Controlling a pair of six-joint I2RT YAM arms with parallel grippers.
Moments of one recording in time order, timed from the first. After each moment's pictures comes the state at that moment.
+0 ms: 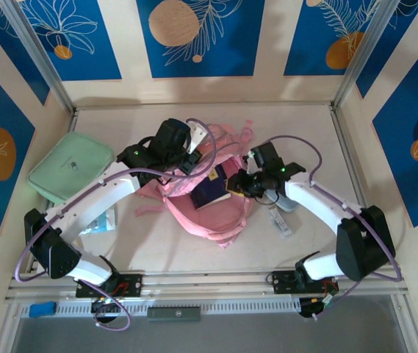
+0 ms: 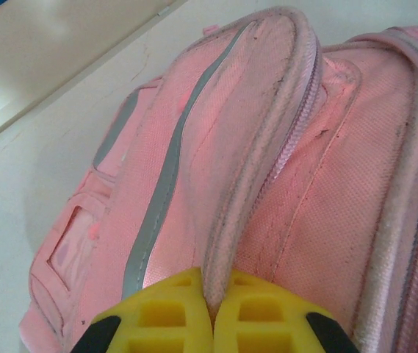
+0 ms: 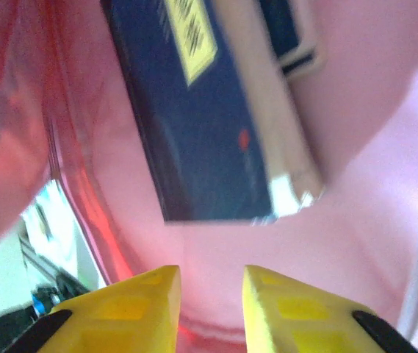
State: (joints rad) left arm -0.75 1.46 1.43 -0.67 -0.15 0.07; right arm 0.51 1.37 0.91 -0.54 -0.46 0.73
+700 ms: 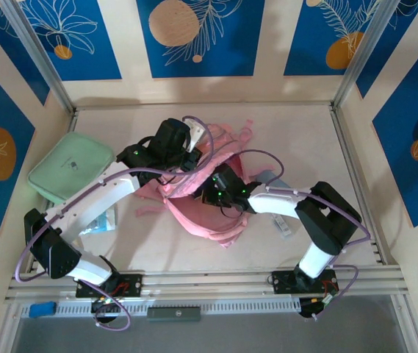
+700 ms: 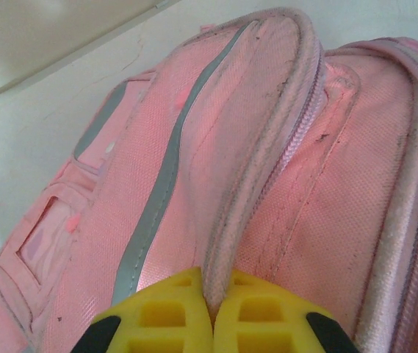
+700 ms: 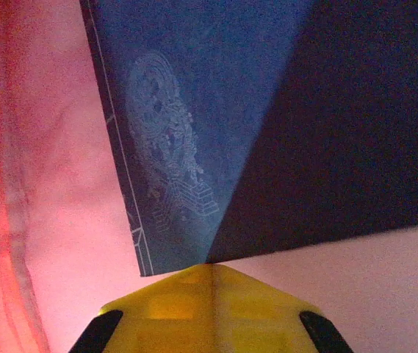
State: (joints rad) left arm -0.75 1.46 1.43 -0.67 -0.12 -0.06; right arm 0.78 1.66 0.85 -0.01 -0.06 0.88
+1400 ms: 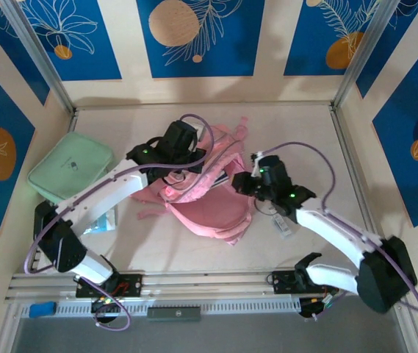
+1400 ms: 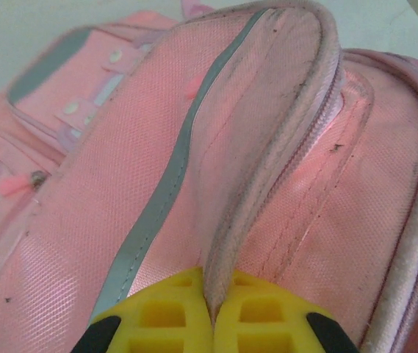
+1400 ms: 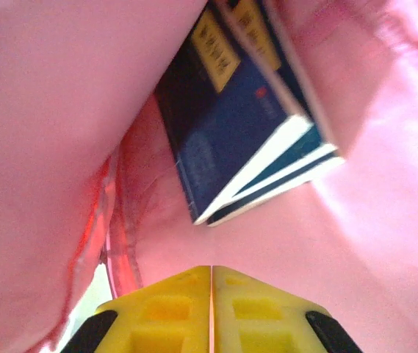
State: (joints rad) left arm -0.76 1.55 1.43 -0.66 -0.05 -0.40; right arm 0.51 1.09 0.70 -0.23 -0.20 0.77
